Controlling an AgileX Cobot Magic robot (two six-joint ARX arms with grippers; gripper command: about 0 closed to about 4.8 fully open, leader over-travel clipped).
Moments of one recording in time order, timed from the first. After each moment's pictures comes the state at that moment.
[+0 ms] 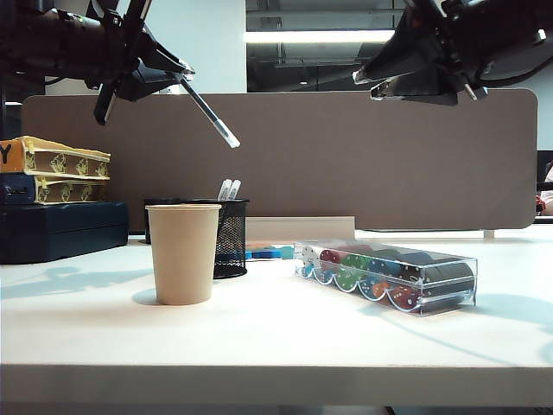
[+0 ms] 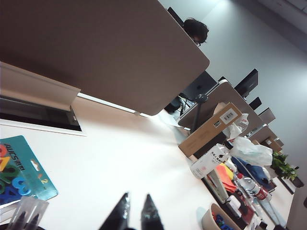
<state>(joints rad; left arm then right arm) -0.20 1.56 0.94 0.70 0.56 -0.72 0.25 1.35 0.81 0.35 -0.60 0.22</state>
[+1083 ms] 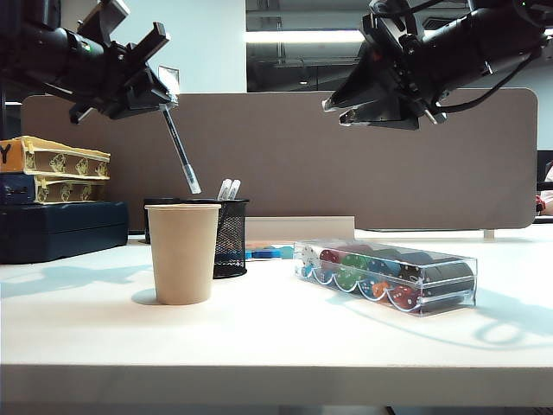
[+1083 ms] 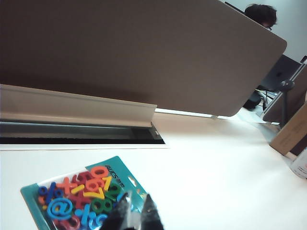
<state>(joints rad) -0.20 1.59 0.96 0.61 0.36 -0.35 0.30 1.53 0.95 0.32 -0.60 0.19</state>
